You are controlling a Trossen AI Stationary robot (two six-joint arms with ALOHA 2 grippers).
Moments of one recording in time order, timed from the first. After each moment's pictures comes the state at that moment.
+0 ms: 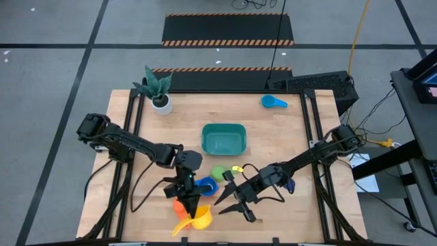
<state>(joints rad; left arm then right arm) -0.28 1.62 1.05 0.18 1.08 1.12 0.42 1.76 0.94 1.00 -0.13 -0.18</state>
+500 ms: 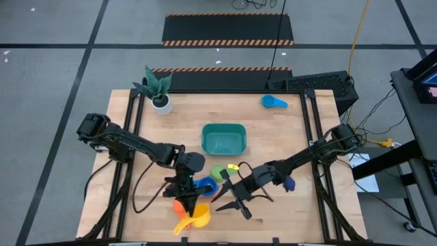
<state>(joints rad) -0.27 1.62 1.05 0.01 1.07 1.06 0.39 1.76 0.99 0.78 -0.16 -0.11</state>
